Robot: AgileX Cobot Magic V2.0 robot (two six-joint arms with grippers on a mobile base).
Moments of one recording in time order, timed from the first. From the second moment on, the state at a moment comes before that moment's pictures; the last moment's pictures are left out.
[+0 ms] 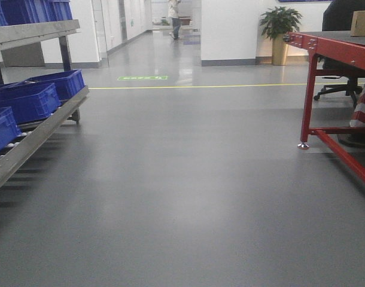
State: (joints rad) left arm 0.04 0.00 0.00 0.04 0.03 -0.04; right arm -0.09 0.00 0.00 0.05 0.00 -0.04
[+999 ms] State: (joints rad) left arm 0.06 0.00 0.00 0.04 0.03 -0.04; right arm -0.09 0.00 0.00 0.05 0.00 -0.04
